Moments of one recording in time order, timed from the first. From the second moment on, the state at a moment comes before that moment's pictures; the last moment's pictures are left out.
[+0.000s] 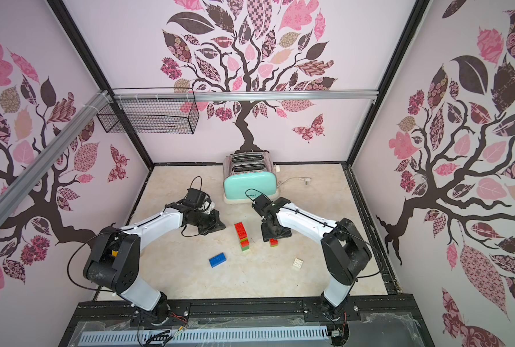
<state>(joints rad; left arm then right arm) -0.34 1.62 1.00 -0.51 0.51 -0.68 0.70 1.72 1.21 -0.97 0.14 0.53</state>
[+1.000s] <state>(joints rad) -0.34 1.62 1.00 -0.50 0.53 -0.68 0.76 1.69 1.26 -1.01 0.19 0.54</state>
